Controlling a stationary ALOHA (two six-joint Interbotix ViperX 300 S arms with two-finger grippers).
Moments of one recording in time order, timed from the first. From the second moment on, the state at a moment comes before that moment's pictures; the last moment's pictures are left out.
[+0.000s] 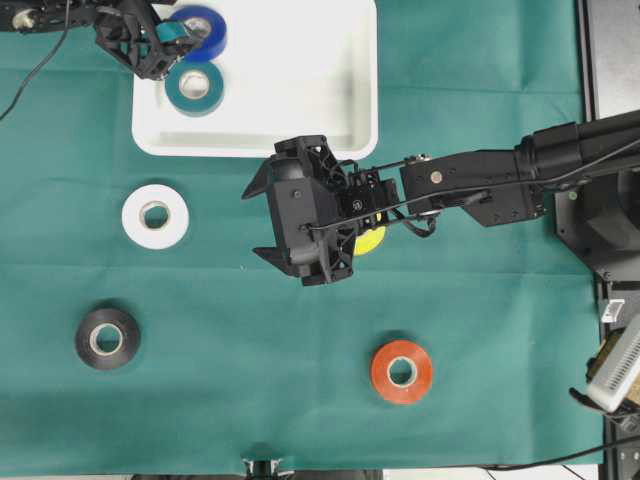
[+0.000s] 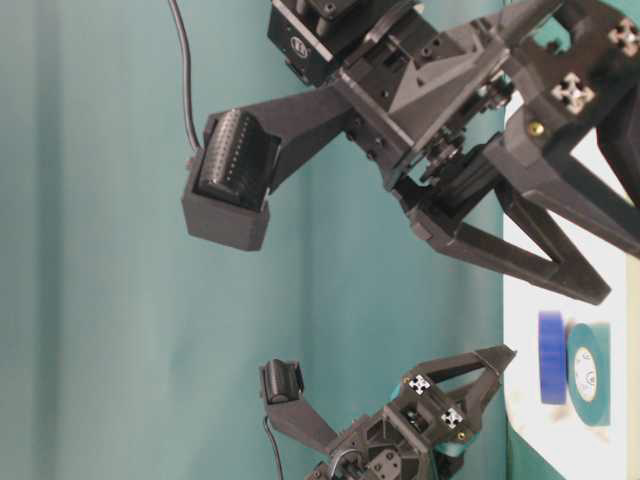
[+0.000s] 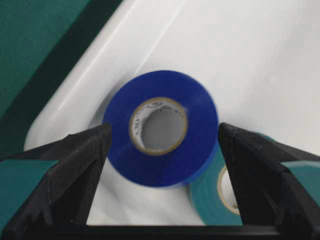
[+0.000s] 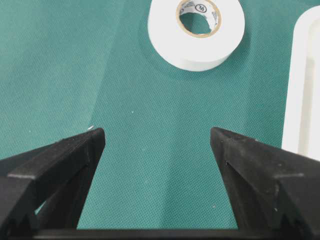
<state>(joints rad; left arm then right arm) 0.50 0.00 0.74 -0.02 0.01 -0.06 0.09 0.13 0.56 -0.20 -0.01 0.19</state>
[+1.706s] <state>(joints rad) 0.03 -0.28 0.94 -0.02 -0.04 -0.05 0.09 0.13 0.56 -0.20 -0.02 0.19</state>
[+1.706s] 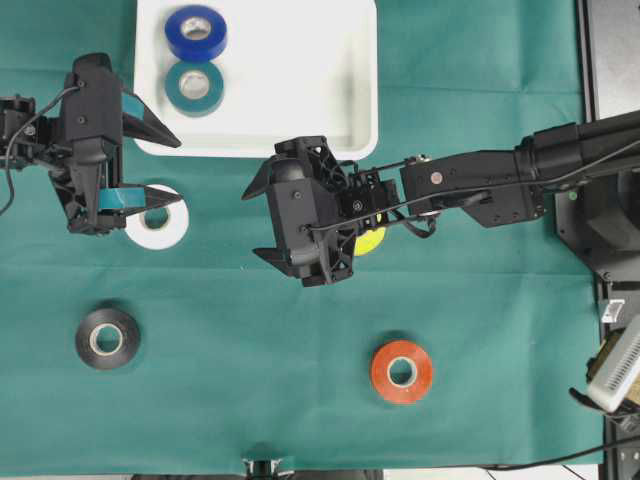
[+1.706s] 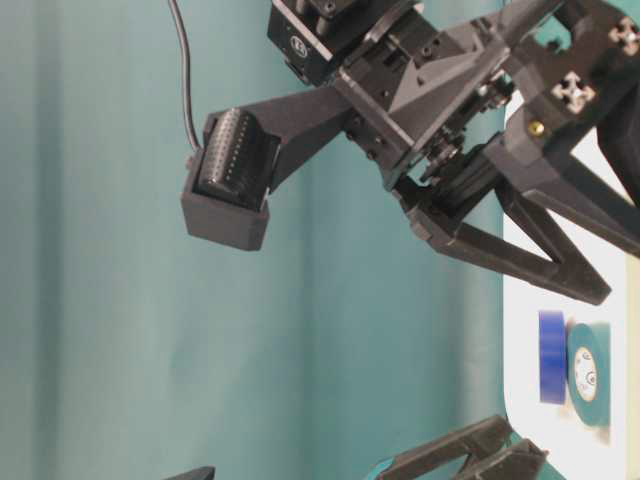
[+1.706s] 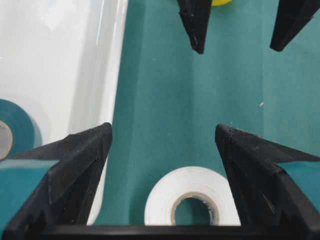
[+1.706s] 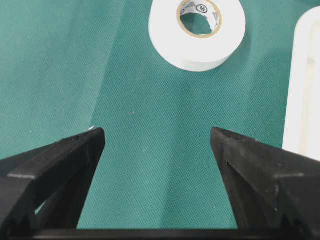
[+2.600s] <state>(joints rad) 0.17 -0.28 0.96 -0.02 -0.04 0.04 0.11 0.36 0.25 -0.26 0.09 0.19</state>
